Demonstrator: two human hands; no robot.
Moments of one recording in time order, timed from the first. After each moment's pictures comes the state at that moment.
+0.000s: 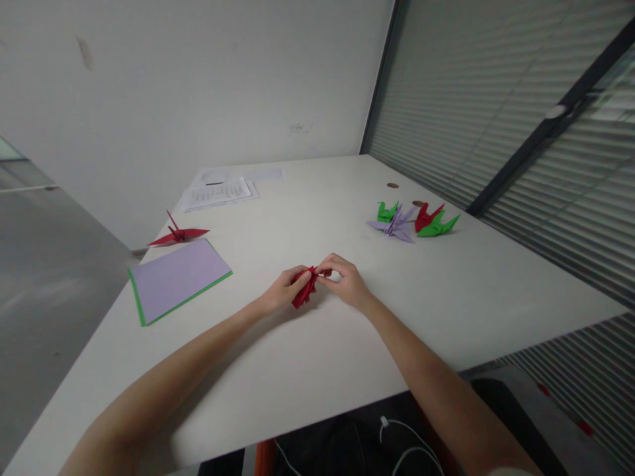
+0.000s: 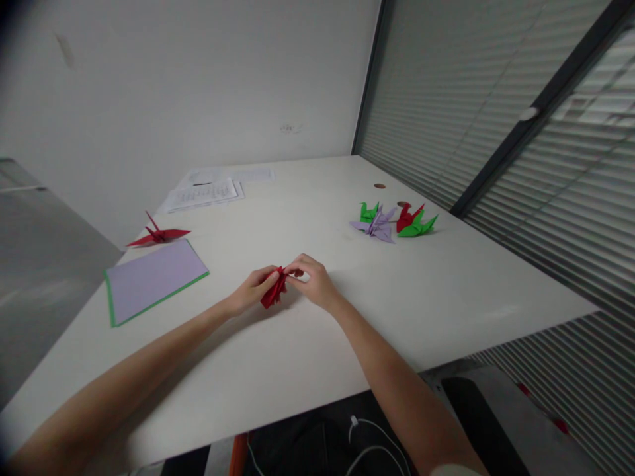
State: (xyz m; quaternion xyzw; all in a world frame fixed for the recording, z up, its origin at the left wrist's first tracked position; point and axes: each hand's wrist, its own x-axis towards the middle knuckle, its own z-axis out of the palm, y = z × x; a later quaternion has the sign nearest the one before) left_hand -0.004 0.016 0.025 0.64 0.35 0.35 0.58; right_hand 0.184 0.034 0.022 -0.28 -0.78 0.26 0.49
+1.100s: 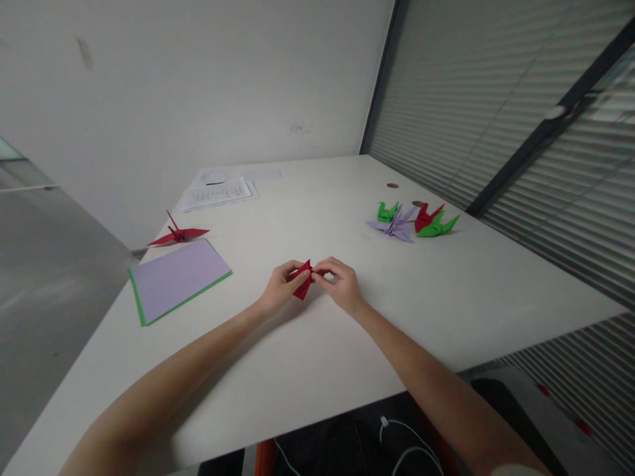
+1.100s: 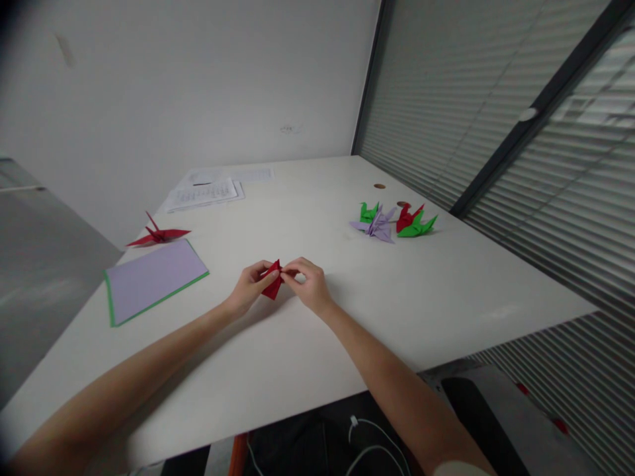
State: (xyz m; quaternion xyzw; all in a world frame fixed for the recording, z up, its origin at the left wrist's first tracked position) left_hand 0.002 0.016 0.020 0.54 0.39 0.49 0.56; right_hand 0.167 0.024 0.018 -0.32 -0.73 0.26 0.55
